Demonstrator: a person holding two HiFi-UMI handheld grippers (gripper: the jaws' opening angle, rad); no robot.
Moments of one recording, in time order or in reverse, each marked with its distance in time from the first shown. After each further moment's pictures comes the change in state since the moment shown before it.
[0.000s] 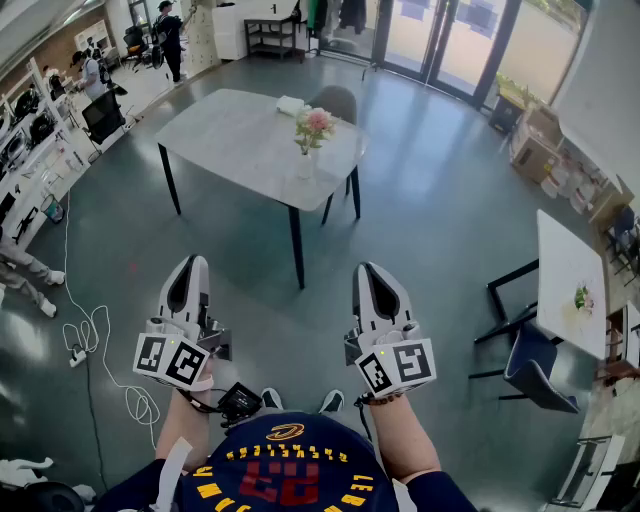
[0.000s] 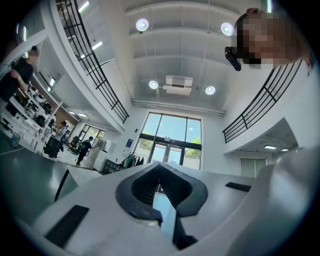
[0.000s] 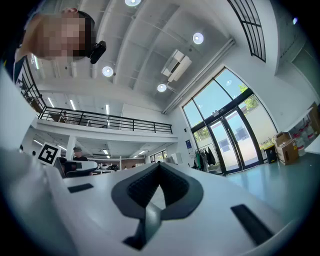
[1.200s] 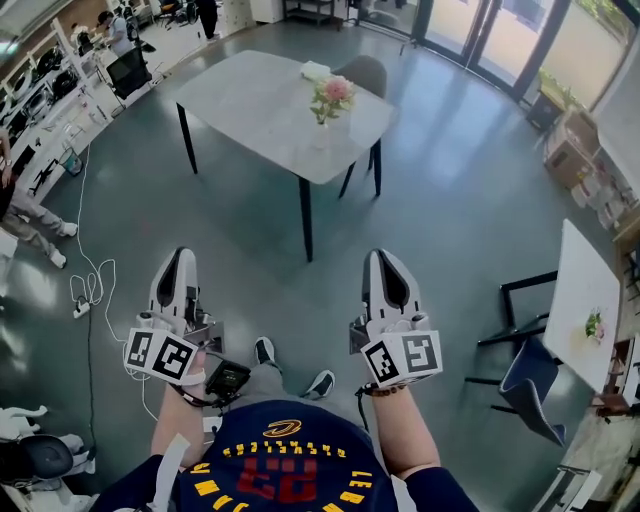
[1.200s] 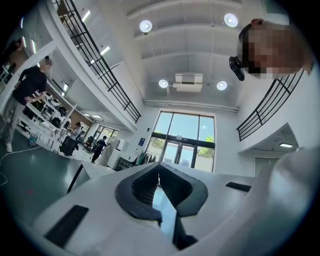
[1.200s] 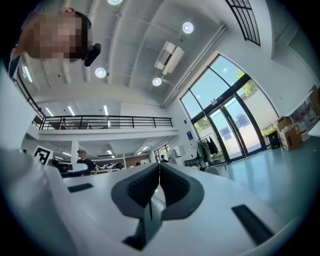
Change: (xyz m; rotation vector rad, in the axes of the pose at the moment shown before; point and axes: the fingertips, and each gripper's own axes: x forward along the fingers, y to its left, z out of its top) left arm -0.010 -0.009 -0.042 -0.016 0.009 0.152; right arm 0.003 -0.071 -0.038 0.096 0.069 0.030
